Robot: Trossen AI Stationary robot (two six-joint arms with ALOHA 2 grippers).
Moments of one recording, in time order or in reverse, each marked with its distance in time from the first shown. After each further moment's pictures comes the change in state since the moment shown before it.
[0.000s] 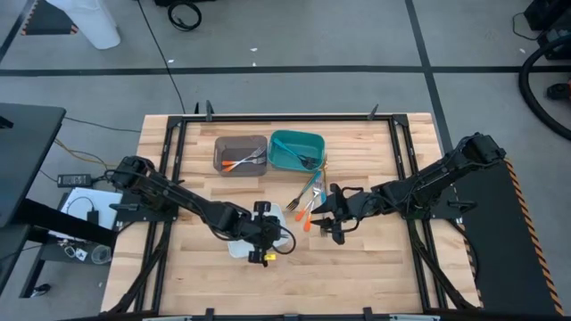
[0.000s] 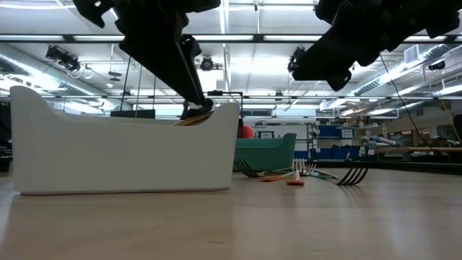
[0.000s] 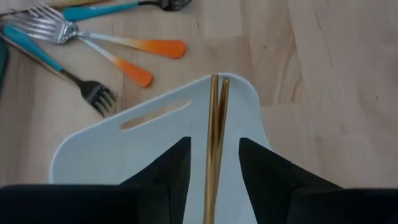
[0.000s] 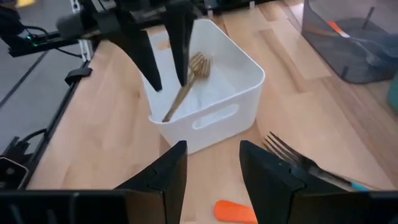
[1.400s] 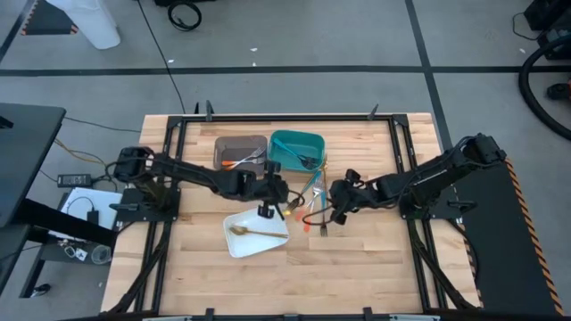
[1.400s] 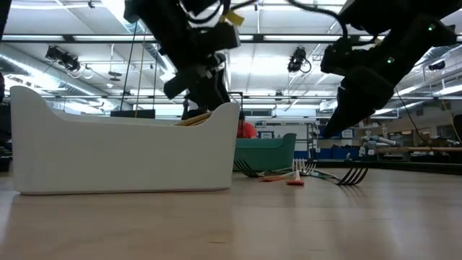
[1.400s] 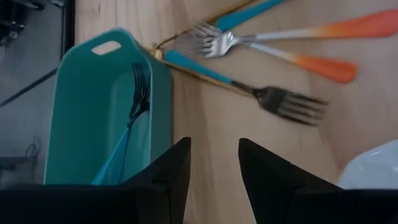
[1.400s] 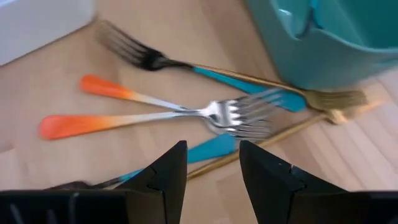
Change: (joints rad) left arm 0.303 -0.025 -0.075 0.181 -0.136 0.570; right arm -0.119 0.000 0.000 -0.470 0.205 0.103
